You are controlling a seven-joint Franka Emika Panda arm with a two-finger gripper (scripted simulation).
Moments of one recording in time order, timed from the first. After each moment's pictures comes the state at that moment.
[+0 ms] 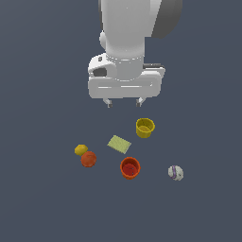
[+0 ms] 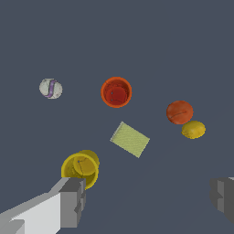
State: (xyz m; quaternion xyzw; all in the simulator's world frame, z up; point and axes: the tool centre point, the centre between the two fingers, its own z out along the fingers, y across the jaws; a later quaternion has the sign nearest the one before) arm 0.010 0.011 0.327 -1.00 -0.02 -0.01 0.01
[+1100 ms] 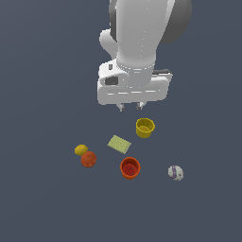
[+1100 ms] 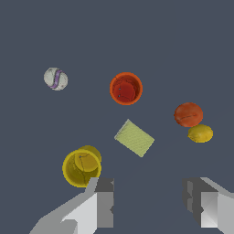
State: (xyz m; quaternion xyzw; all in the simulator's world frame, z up) arm 0.014 0.032 0.315 -1.00 -0.06 0.01 0.00
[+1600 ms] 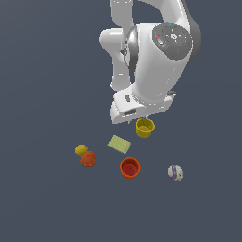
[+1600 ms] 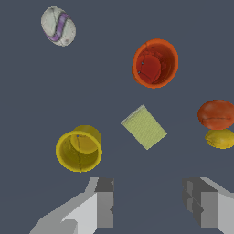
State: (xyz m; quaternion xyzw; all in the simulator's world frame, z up) arm 0.012 0.059 0.255 -0.98 -0.16 0.12 -0.03
